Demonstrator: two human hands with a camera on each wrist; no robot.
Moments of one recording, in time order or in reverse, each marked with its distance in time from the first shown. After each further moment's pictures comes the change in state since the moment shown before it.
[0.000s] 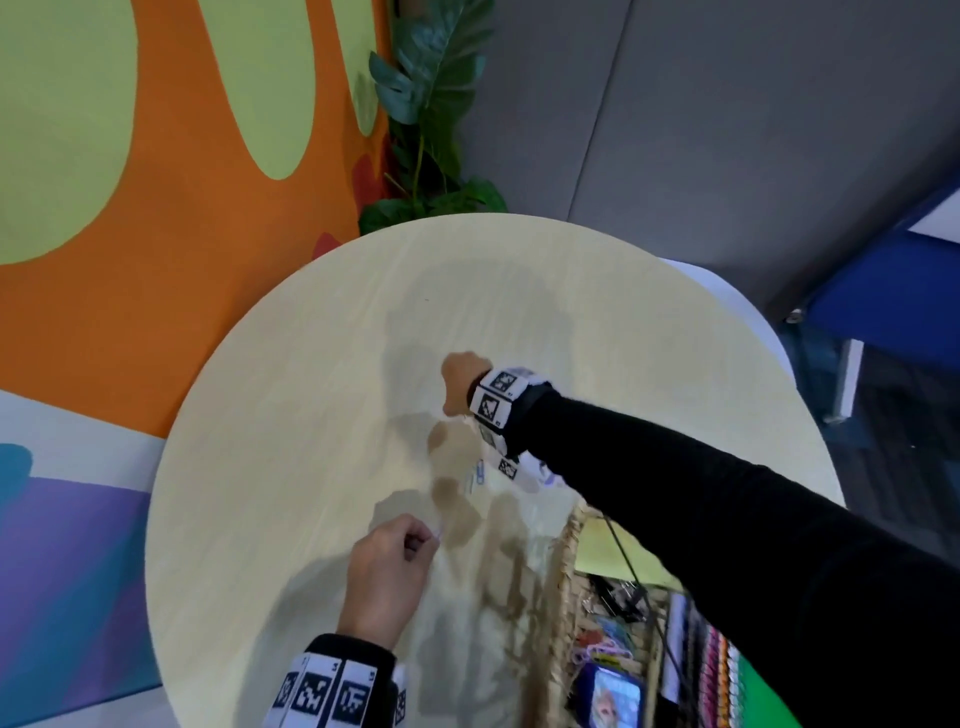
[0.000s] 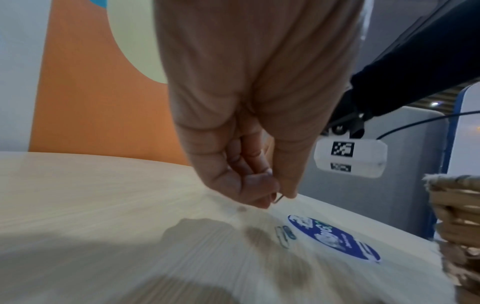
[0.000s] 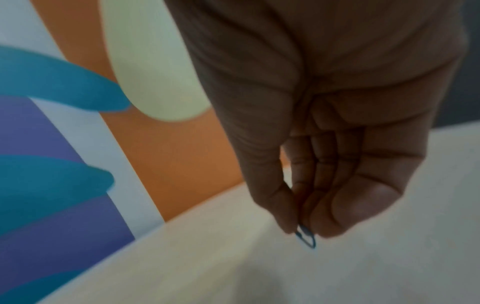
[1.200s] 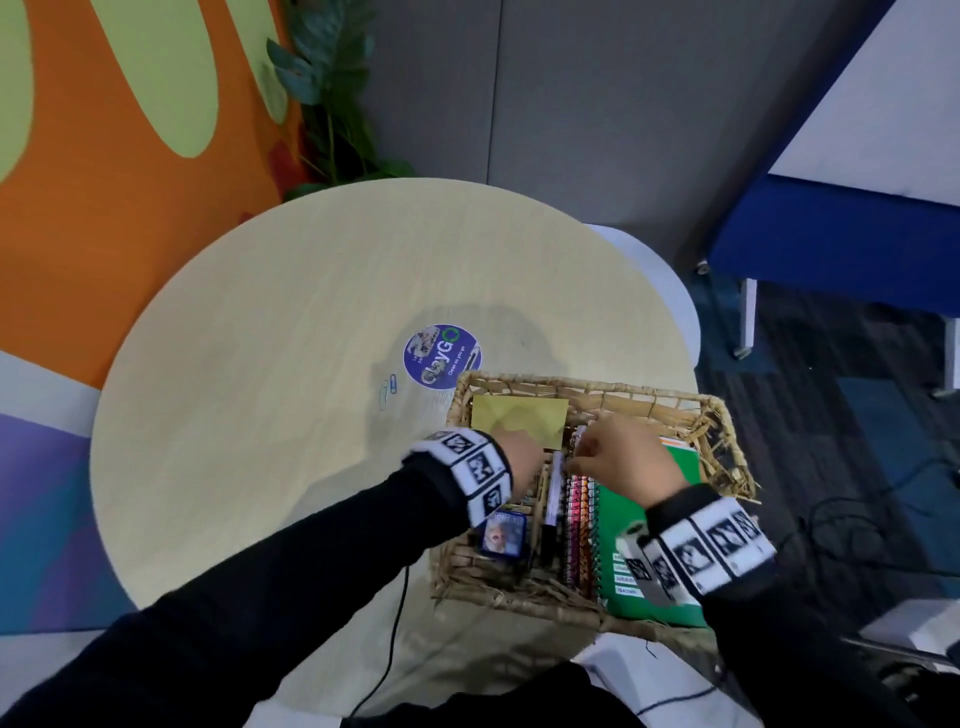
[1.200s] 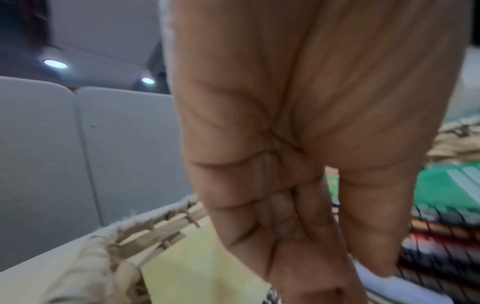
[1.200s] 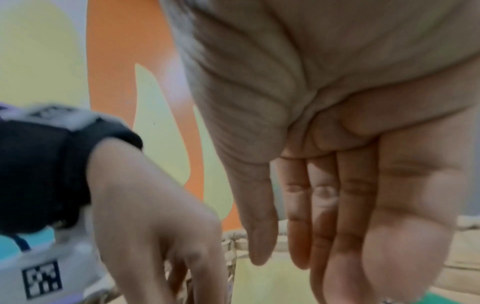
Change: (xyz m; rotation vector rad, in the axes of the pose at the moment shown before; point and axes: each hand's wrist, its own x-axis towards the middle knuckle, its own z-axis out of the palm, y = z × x) left_hand -0.093 0.165 0.098 0.813 -0.722 0.496; right_hand -0.306 0.170 0.089 0.202 0.203 0.265
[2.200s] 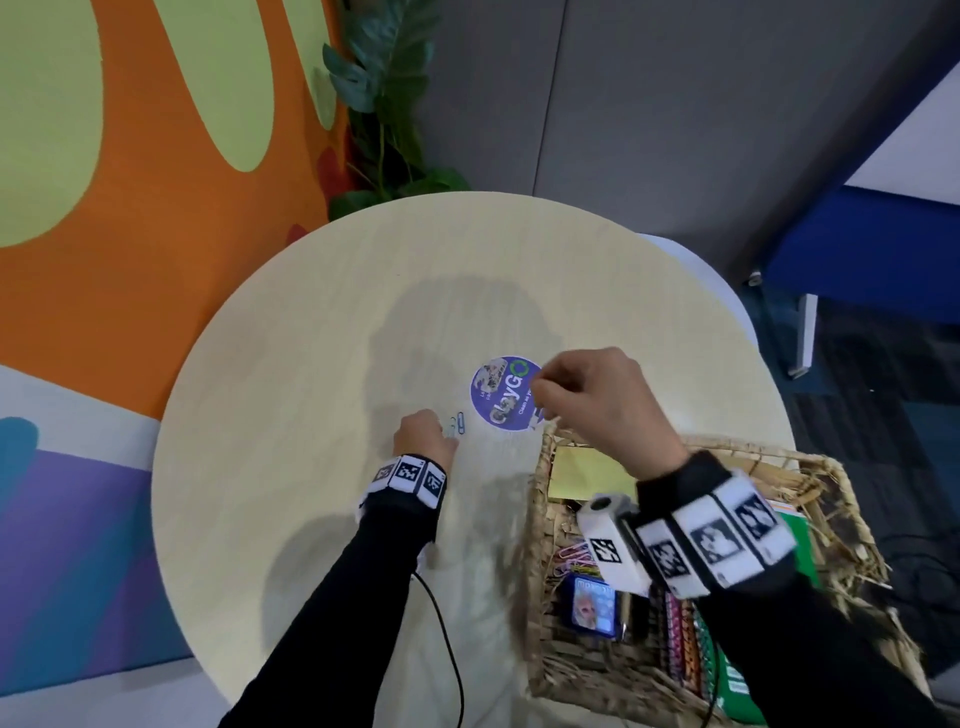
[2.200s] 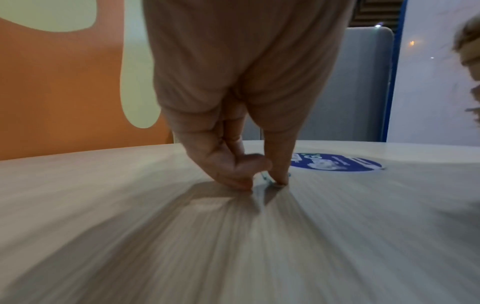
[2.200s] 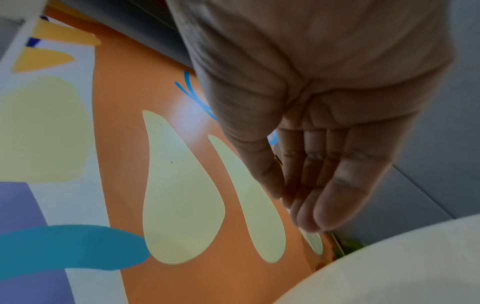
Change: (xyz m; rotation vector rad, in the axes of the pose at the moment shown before) left_hand 0.048 -0.206 0.009 -0.648 0.497 -0.610; right_hand 0.066 -0.144 -0.045 0.622 0.251 -0.160
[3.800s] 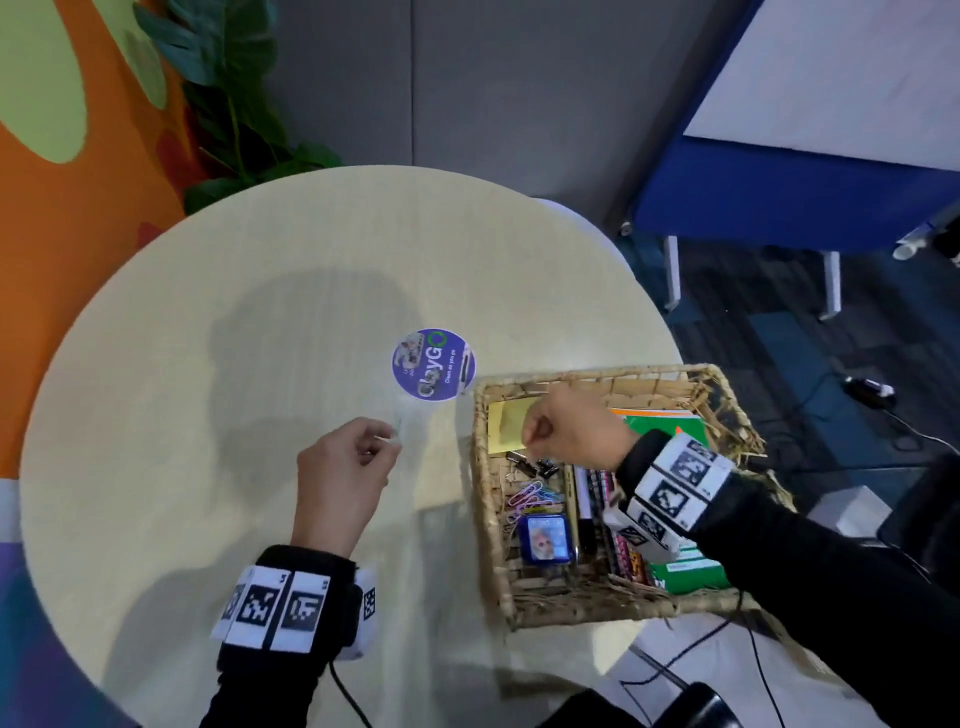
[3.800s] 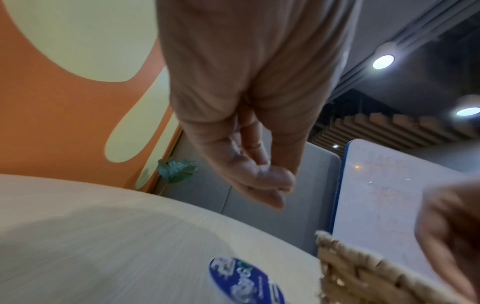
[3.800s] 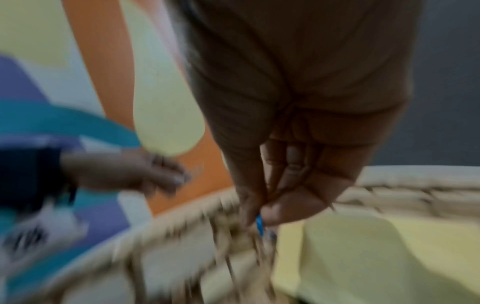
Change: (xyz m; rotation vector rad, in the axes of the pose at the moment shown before) left_hand -0.092 -0.031 -0.042 -0.453 0.055 0.377; right_hand -0.045 0.063 -0.001 -0.466 -0.340 0.230
